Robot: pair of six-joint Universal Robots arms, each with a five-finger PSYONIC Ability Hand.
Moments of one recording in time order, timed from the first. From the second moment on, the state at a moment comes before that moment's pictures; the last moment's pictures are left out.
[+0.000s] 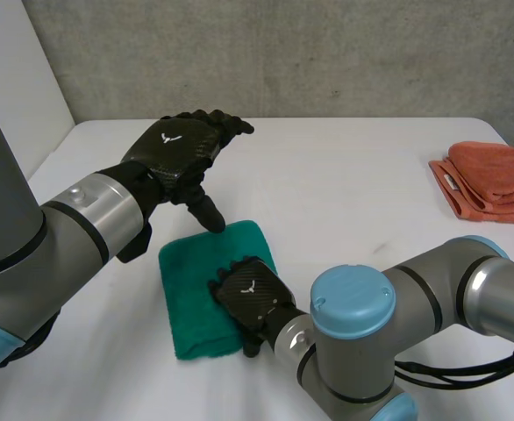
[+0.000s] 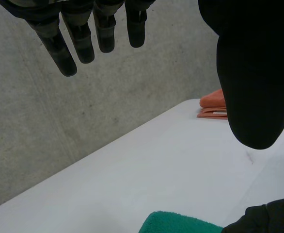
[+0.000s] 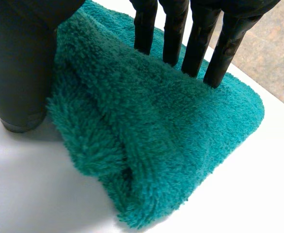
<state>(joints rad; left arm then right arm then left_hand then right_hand) 4.20 -1.75 -1.45 3.09 -1.34 3.21 2.39 -0.89 1.50 -0.27 1.42 2.77 0.19 0.20 0.21 0.20 0.04 0.35 0.40 0.41 0.41 0.21</state>
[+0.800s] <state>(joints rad) 4.21 -1.75 -1.46 3.09 -1.34 3.21 2.39 -0.78 1.31 -0.26 1.44 2.58 0.19 0.20 0.21 0.20 0.04 0.86 1.10 1.08 1.12 0.87</state>
